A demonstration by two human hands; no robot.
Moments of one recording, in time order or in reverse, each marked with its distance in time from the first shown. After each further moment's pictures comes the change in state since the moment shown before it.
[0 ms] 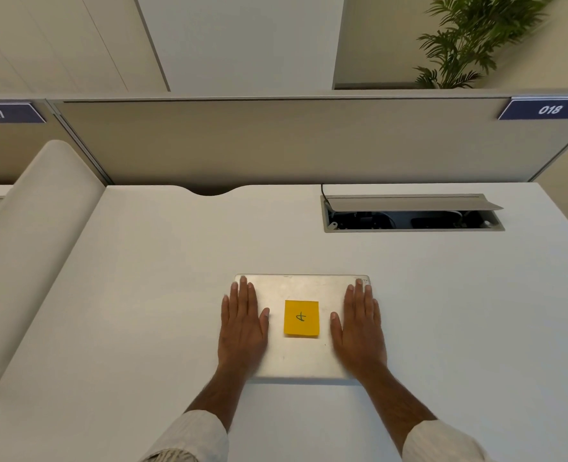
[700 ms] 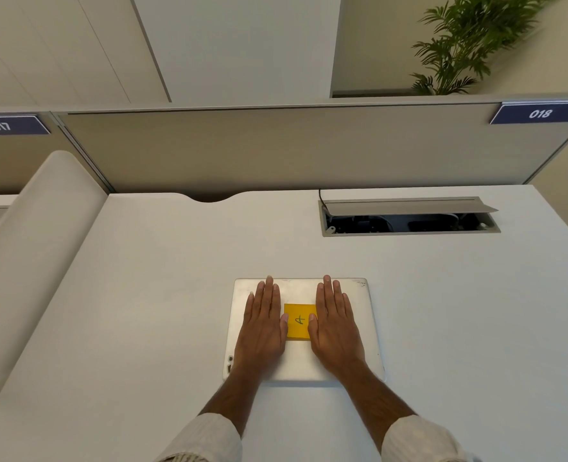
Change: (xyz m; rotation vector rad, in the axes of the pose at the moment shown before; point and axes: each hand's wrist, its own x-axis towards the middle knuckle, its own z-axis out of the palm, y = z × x) left_hand 0.004 0.036 -0.011 -0.099 -0.027 0.183; right_hand 0.006 -0.044 -0.009 0.046 -0.006 -0.157
